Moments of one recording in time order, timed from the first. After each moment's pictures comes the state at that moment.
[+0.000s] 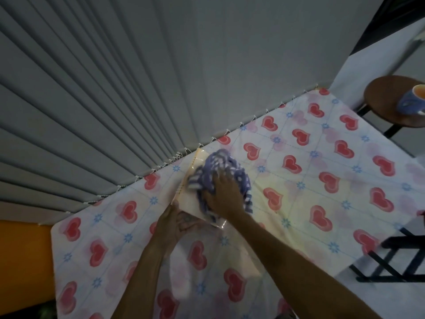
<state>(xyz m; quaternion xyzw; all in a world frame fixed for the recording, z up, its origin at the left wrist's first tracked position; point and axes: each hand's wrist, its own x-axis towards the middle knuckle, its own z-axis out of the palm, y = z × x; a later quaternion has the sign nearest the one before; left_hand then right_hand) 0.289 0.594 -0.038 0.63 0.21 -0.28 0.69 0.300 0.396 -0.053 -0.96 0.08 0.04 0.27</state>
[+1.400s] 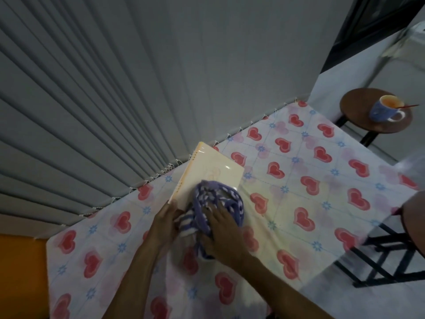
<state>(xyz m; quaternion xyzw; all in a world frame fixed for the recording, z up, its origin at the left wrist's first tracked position) 0.287 0.564 -0.001 0.62 0.17 -0.27 0.72 0.189 0.398 -0.008 -0.93 -0.02 -0.03 0.37</state>
